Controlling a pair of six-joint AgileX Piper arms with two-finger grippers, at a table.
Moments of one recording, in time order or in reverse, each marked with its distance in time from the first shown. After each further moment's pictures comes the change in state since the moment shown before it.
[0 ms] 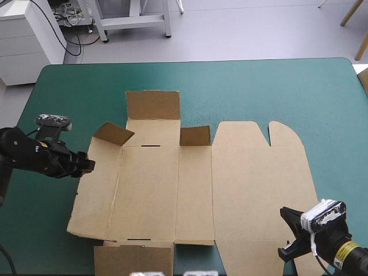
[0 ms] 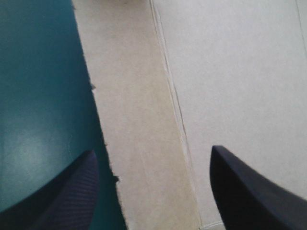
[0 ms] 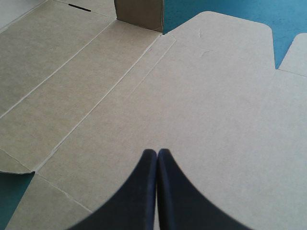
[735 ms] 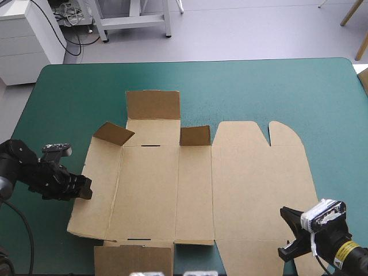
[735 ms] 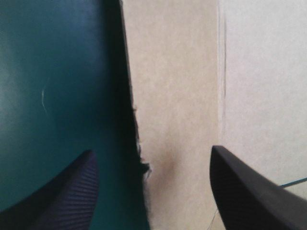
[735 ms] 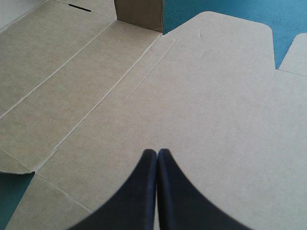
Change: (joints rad) left arm 0.211 0.166 0.226 -0.098 -0.018 0.177; right arm 0.000 0.000 0.000 0.000 -0.001 0.000
